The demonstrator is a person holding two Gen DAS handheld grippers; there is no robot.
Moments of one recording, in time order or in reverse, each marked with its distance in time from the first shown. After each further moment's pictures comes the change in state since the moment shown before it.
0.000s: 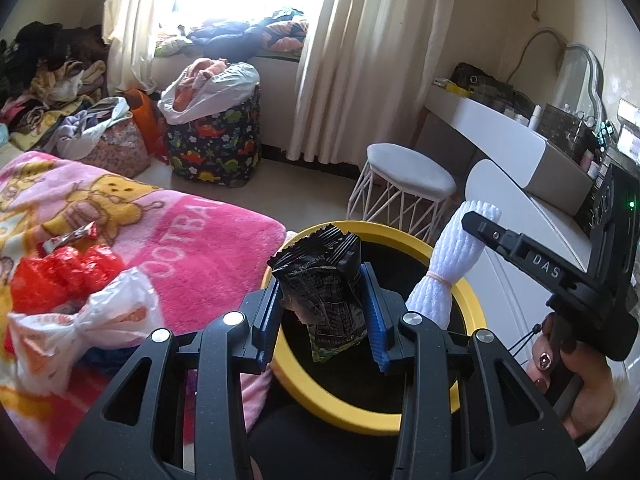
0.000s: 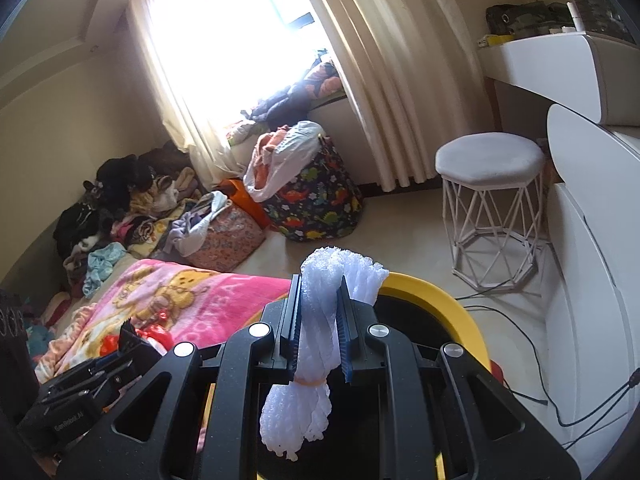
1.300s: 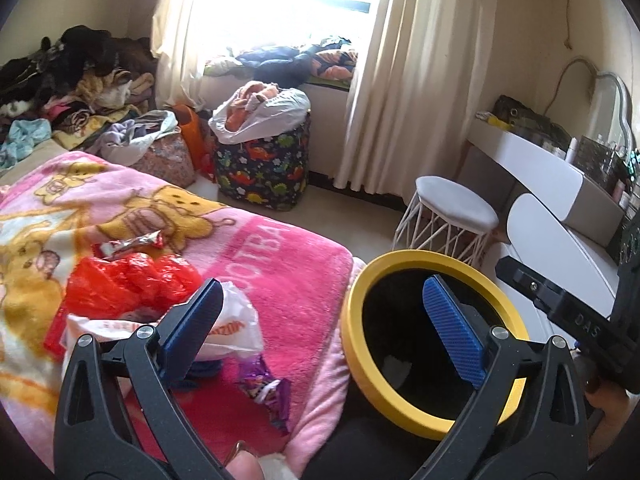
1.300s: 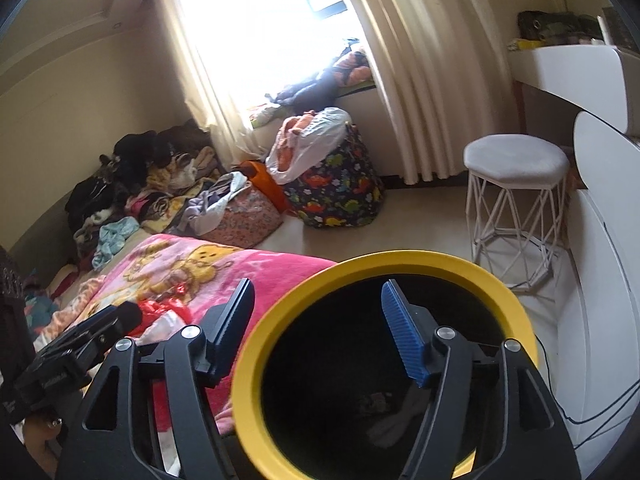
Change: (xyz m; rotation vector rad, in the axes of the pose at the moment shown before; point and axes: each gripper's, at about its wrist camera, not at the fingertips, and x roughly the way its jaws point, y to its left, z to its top) left arm -0.034 0.057 -0.006 -0.064 -0.114 0.145; right arm 0.007 0.048 -0.017 -0.087 0.032 0.079
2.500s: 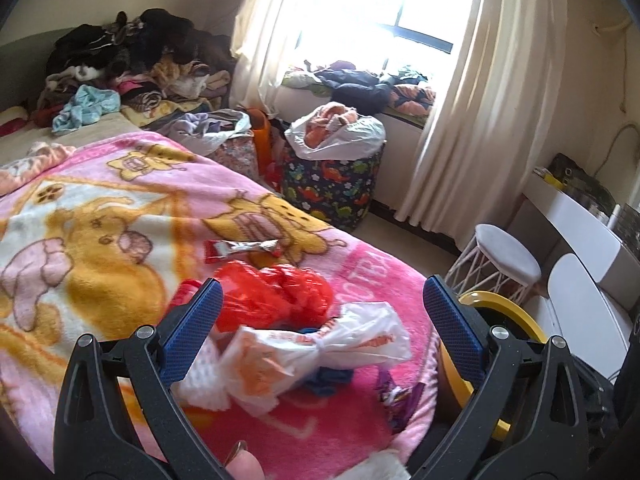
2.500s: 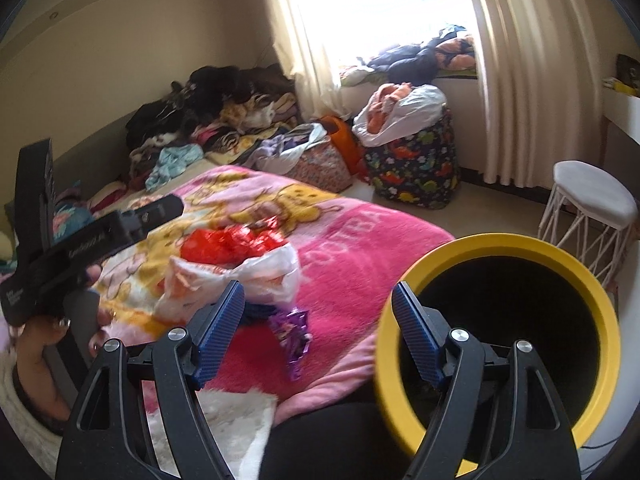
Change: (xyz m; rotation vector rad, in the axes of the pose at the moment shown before) left arm -0.051 0.112 0.002 -0.184 -0.081 0.162; right arm 0.015 0.114 -0.041 -0.261 0.148 0.194
